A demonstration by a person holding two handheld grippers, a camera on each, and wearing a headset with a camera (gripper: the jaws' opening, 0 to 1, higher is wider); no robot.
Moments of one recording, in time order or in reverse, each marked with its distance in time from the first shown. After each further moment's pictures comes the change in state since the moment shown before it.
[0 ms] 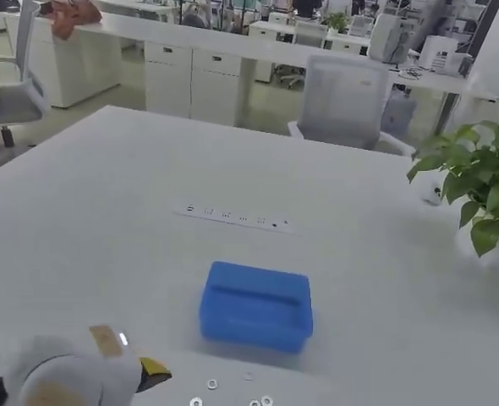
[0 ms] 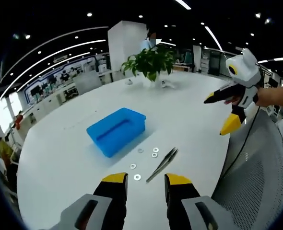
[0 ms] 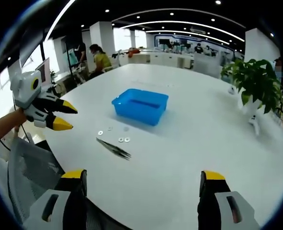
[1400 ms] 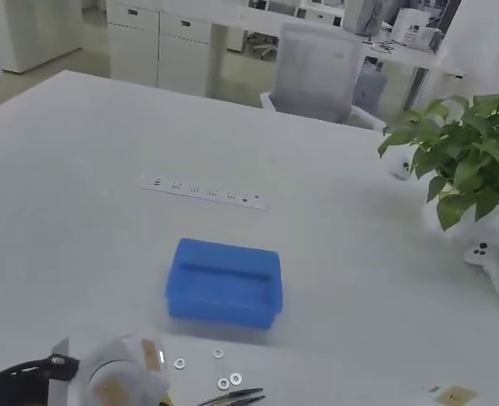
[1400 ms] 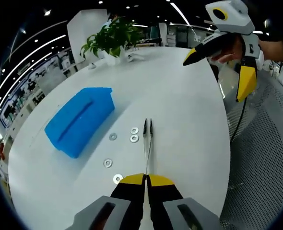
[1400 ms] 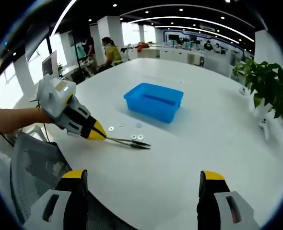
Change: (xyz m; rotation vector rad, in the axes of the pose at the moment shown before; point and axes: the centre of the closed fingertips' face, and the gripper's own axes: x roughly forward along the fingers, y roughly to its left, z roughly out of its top) left arm 0.061 -0.023 -0.037 0.201 0.138 -0.197; right arm 0.013 0.029 0.000 -0.045 0.047 0.085
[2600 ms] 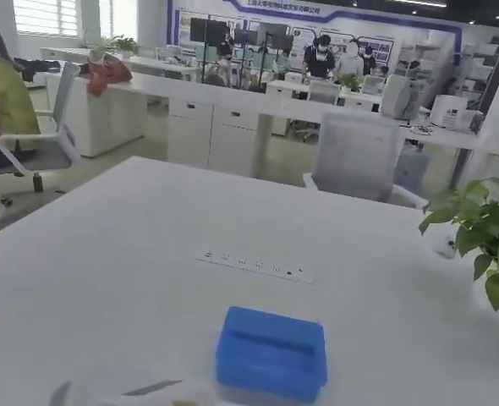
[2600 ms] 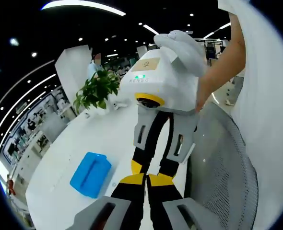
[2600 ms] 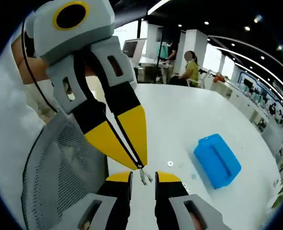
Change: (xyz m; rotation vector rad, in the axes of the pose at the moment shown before) left arm -0.120 -0.072 0.105 0.230 -0.231 0.020; right arm 0.003 0.120 0.051 -0.660 -0.092 0.398
